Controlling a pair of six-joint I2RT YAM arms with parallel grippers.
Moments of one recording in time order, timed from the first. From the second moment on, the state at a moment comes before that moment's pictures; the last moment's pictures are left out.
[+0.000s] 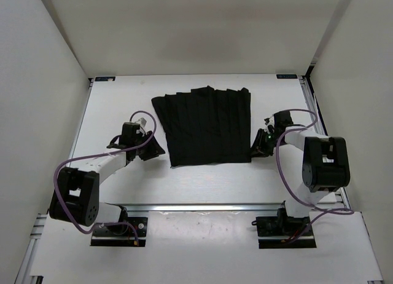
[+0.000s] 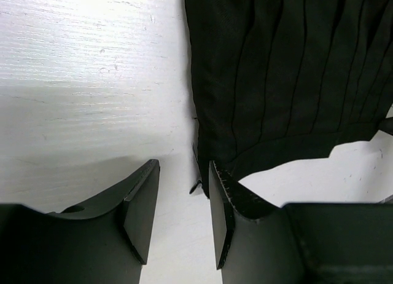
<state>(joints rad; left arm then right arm) -0.22 1.37 0.62 -0.11 0.29 -0.58 0.04 1.67 0.89 -0.46 -0.50 0.32</state>
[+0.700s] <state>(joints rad) -0.17 1.37 0.33 0.34 0.43 -0.82 -0.05 1.37 0.87 -0.45 -0.68 0.45</state>
